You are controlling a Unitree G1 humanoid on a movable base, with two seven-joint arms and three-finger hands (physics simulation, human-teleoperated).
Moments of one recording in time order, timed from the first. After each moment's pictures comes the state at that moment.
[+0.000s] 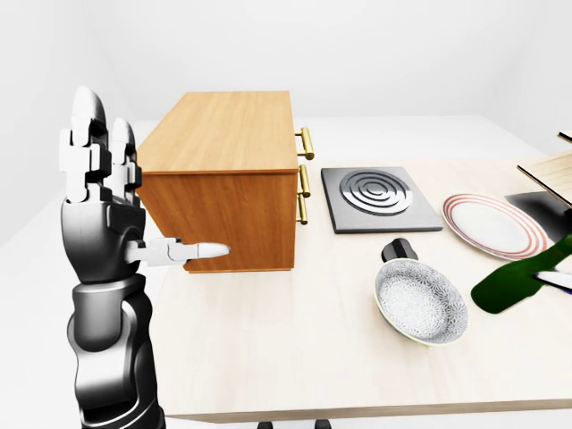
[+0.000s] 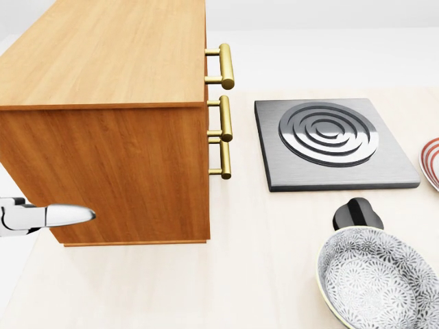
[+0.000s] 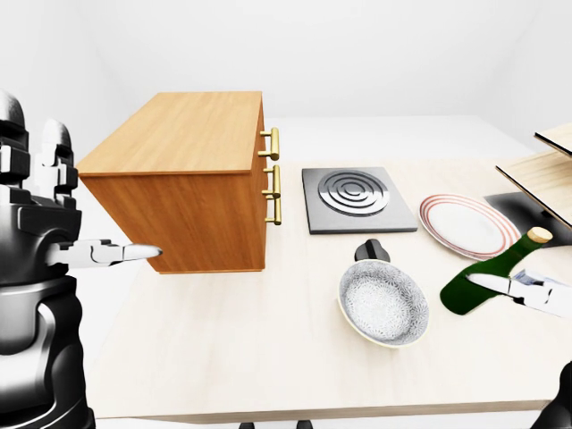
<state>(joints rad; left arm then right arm) -0.17 0.16 0.26 -0.63 -0.08 0.09 -0.09 0.03 -0.31 -0.91 -0.56 0.24 0.09 0.26</state>
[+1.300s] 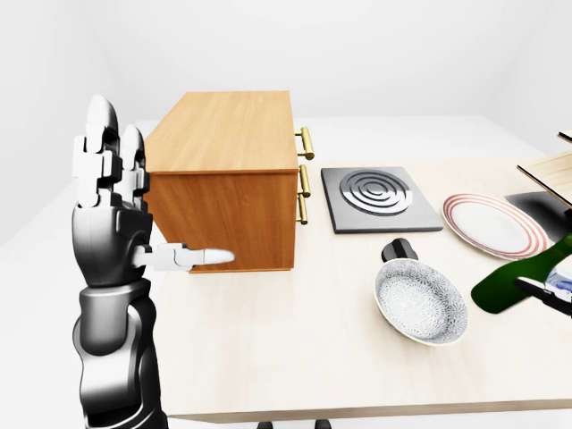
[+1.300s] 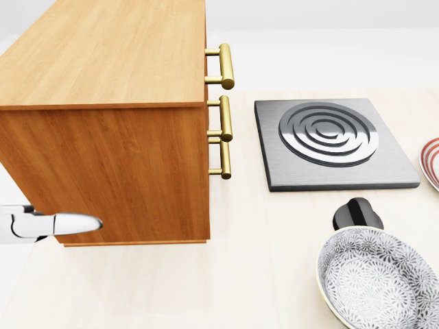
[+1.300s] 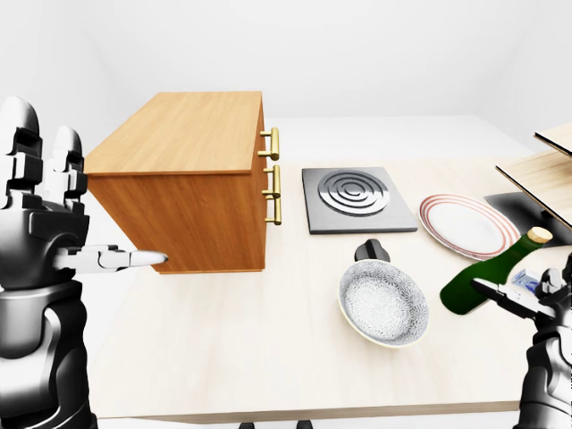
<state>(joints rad) -0.15 0.14 0.24 -0.64 -0.06 0.09 -0.11 -0.11 -0.64 -0.69 0.64 0.38 -0.09 0.11</state>
